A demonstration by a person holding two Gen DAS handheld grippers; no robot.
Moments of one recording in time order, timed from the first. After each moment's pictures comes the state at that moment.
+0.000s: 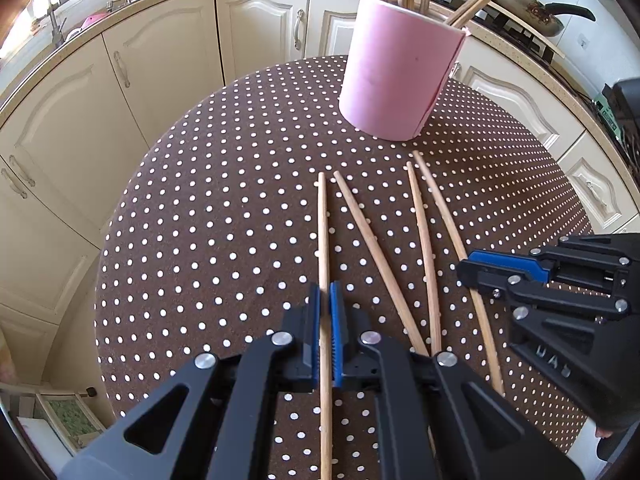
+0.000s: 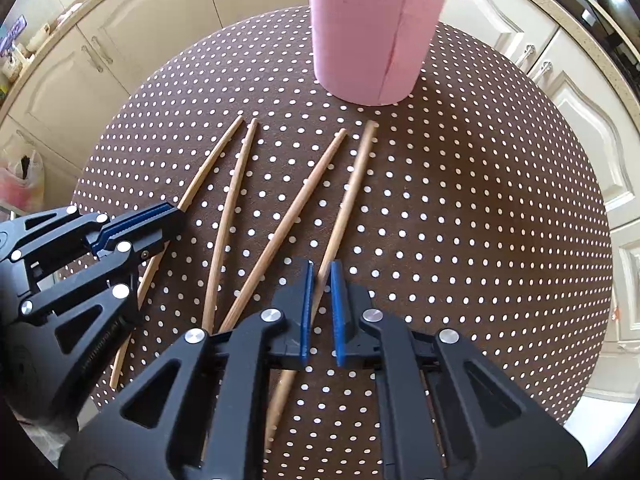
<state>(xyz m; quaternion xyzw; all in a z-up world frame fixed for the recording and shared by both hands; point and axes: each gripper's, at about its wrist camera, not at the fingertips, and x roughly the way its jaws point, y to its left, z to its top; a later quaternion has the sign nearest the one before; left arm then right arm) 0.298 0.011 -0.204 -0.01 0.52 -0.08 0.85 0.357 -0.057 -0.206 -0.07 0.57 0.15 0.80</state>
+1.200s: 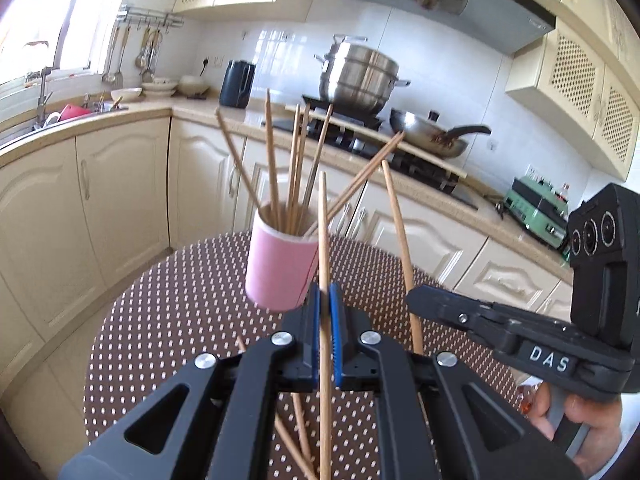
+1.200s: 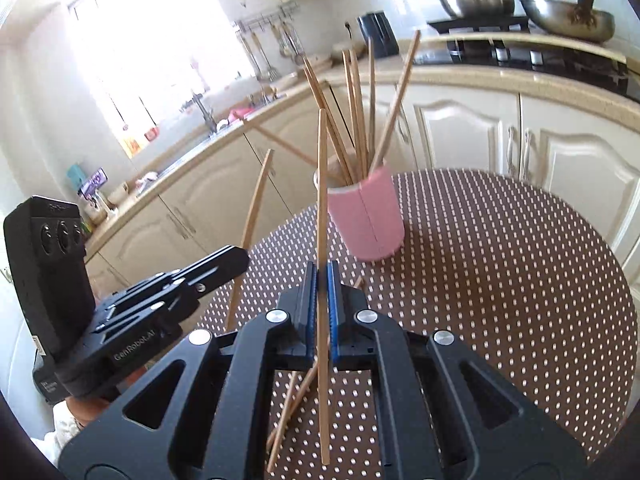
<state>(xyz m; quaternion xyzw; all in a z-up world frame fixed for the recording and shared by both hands) 0.255 -0.011 -0.094 -0.09 0.27 -0.19 0.94 0.271 -0.202 -0.099 0.13 0.31 0.24 0.91</state>
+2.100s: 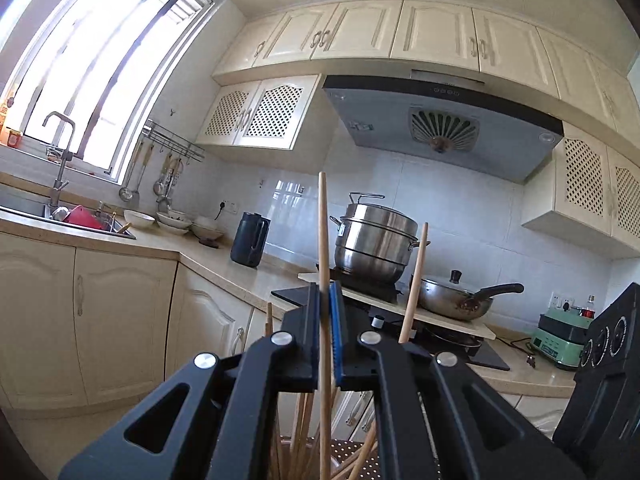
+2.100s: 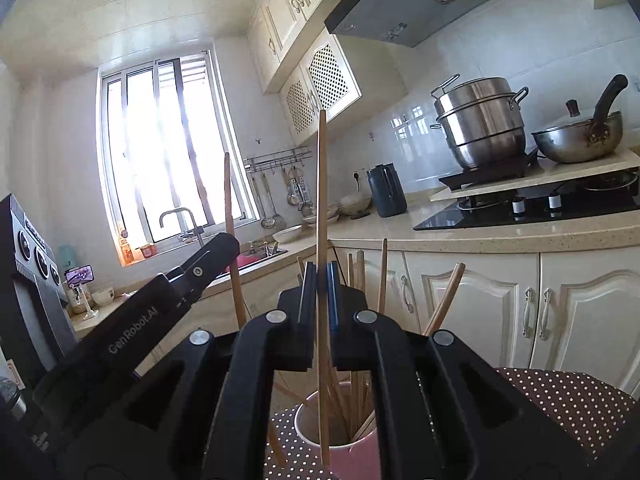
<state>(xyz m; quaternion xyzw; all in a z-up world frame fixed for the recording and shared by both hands) 0.356 -0.028 -0.031 -0.14 -0.02 -0.12 0.98 0.375 -0.170 -0.050 0.15 0.05 0.21 0.96</state>
